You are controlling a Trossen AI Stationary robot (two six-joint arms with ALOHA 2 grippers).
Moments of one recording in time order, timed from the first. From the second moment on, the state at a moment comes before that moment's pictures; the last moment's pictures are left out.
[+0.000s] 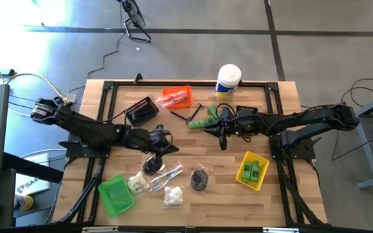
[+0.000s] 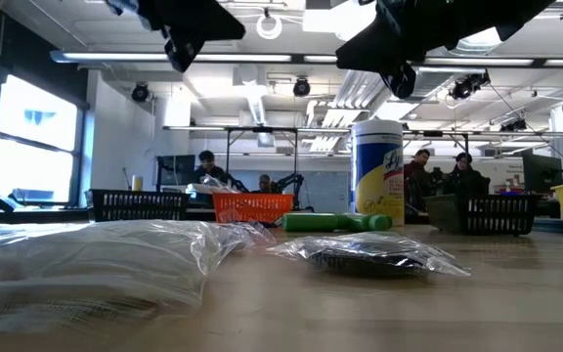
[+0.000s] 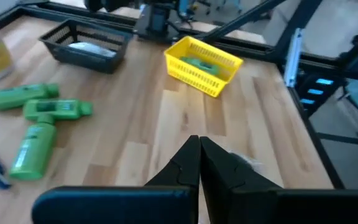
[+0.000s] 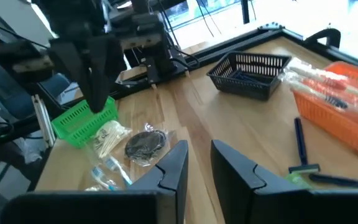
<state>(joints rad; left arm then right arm) -0.25 1.23 0.78 0.10 -0.20 -0.30 0.00 1.19 0.69 0.22 0.06 0.37</state>
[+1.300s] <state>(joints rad) -0.28 0.90 0.46 0.37 -0.30 -0.27 -0.01 1.54 1.06 -0.33 0.21 0.60</state>
